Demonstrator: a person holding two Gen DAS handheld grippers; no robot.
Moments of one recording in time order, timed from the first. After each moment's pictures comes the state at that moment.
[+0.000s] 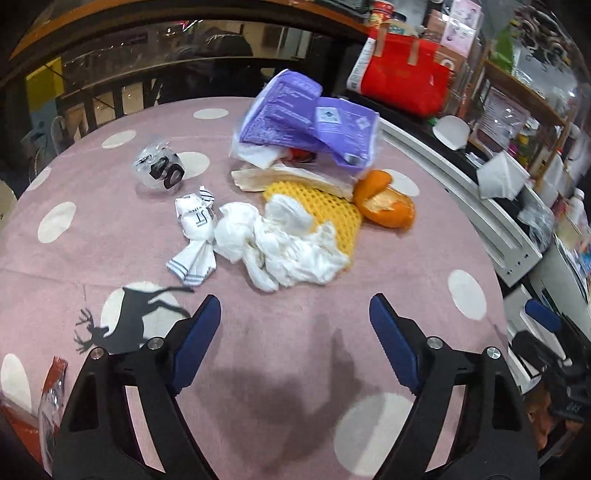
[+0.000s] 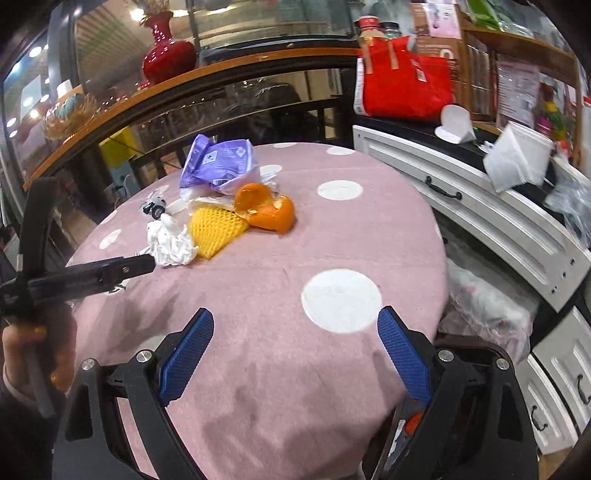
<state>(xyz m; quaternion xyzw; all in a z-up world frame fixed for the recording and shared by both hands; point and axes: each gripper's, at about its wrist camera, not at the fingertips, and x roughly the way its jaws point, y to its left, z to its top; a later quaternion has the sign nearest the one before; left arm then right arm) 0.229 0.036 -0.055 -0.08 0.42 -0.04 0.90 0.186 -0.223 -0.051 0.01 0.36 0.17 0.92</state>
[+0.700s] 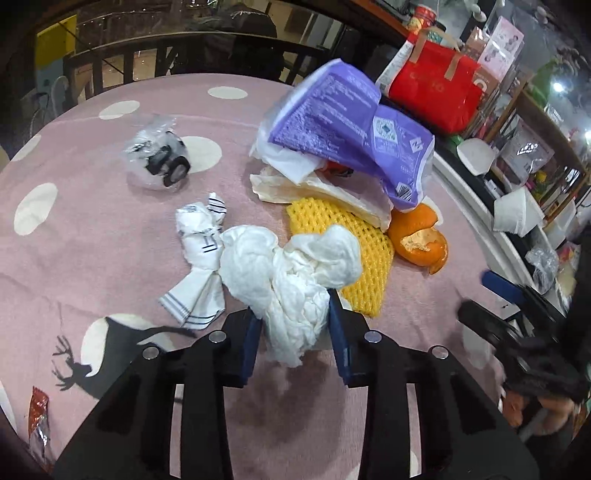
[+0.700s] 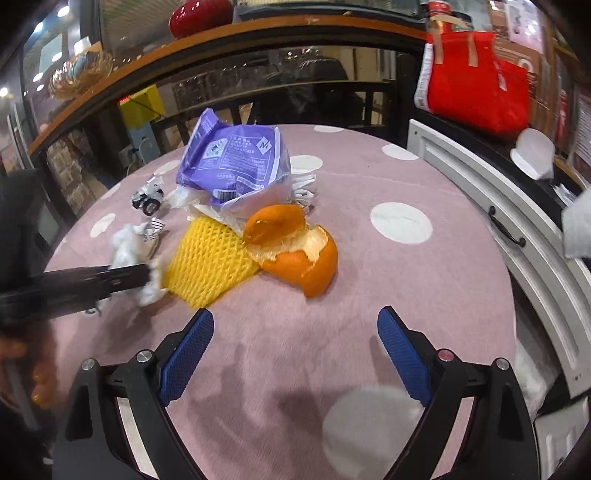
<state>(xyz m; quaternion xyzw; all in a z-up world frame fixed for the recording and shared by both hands) 0.261 0.067 -0.062 -0.16 0.44 -0.04 0.89 0.298 -0.167 -0.063 -0.06 0.40 0.24 0.88</state>
